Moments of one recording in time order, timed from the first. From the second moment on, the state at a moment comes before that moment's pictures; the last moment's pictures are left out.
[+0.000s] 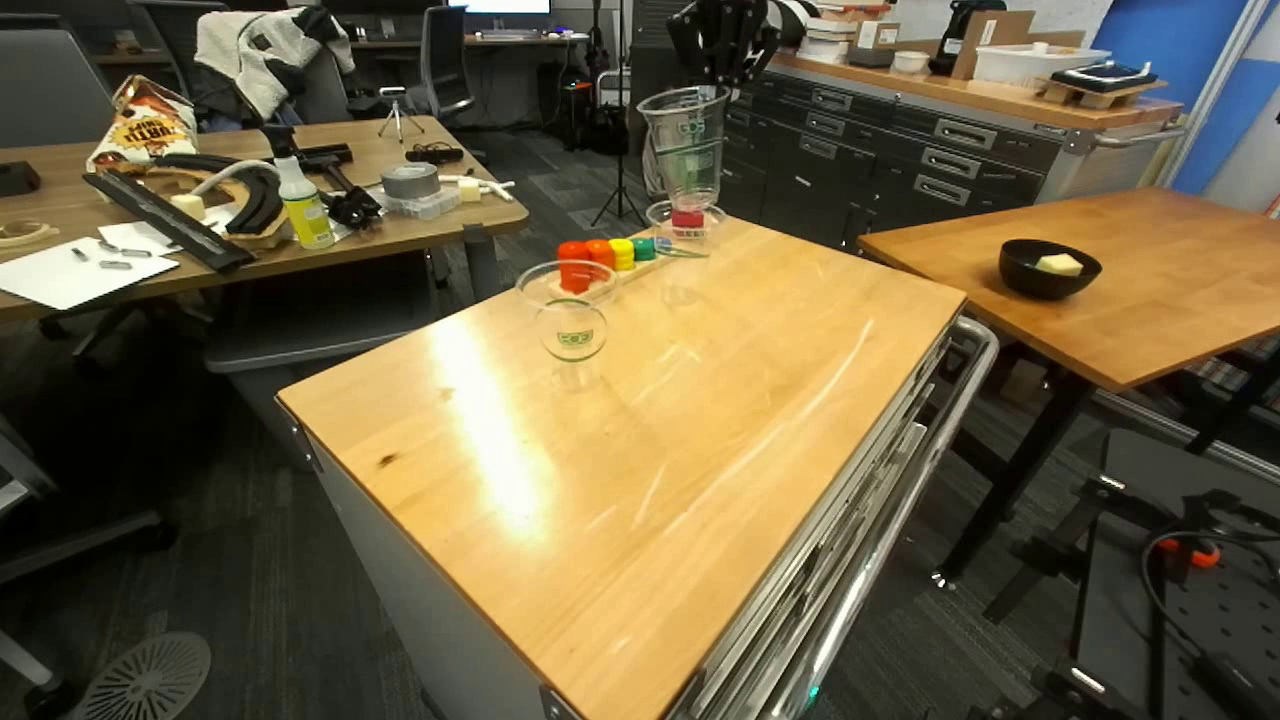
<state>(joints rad) -0.10 0.54 -0.07 -1.35 0.16 1.77 0.16</state>
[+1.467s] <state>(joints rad) -0.12 0.57 -0.06 -1.36 0.20 1.86 0.12</state>
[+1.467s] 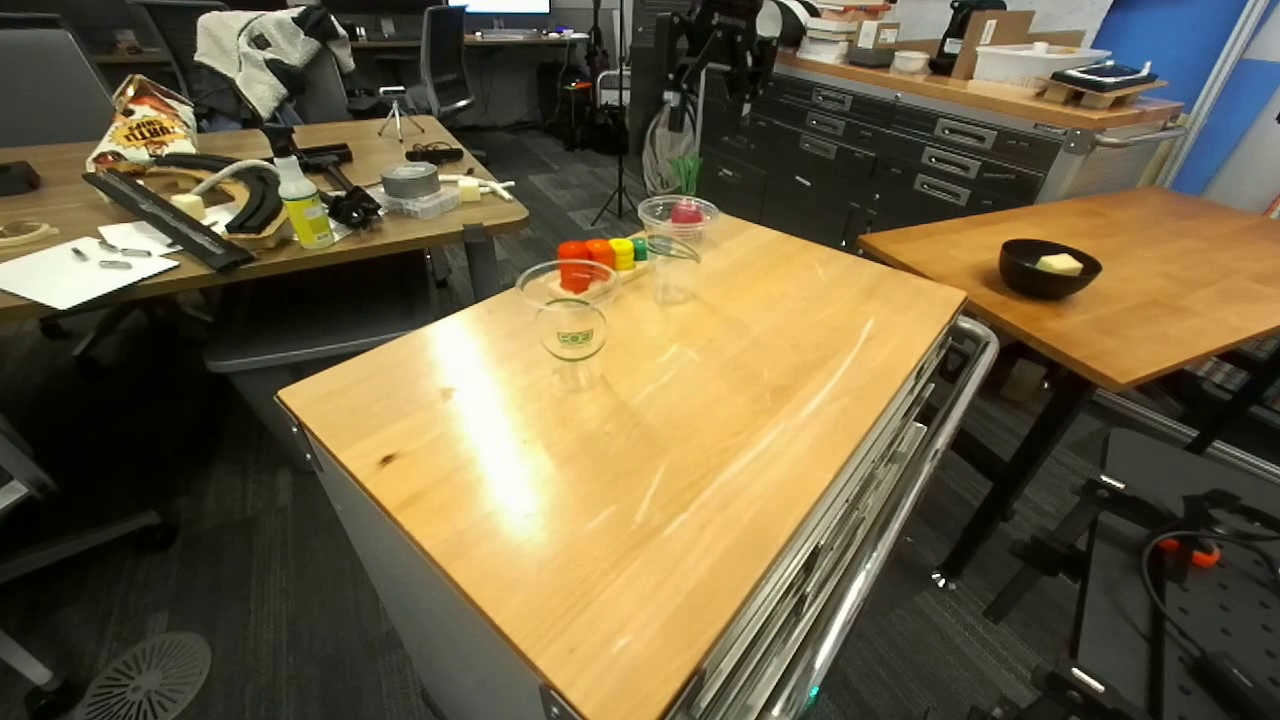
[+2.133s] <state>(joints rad) -0.06 0.44 -0.08 -1.25 -0.08 1.65 0.11</state>
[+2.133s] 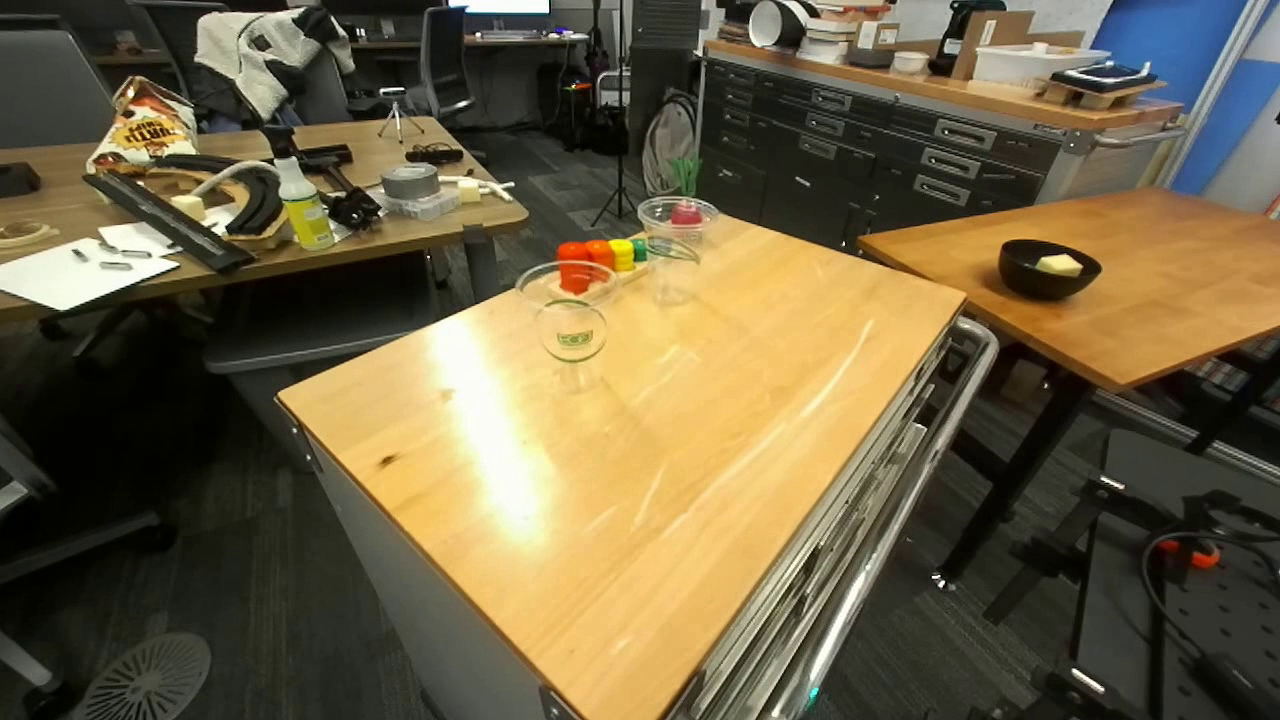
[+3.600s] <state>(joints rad) 0.19 0.62 0.02 -1.18 -0.15 1.72 0.23</state>
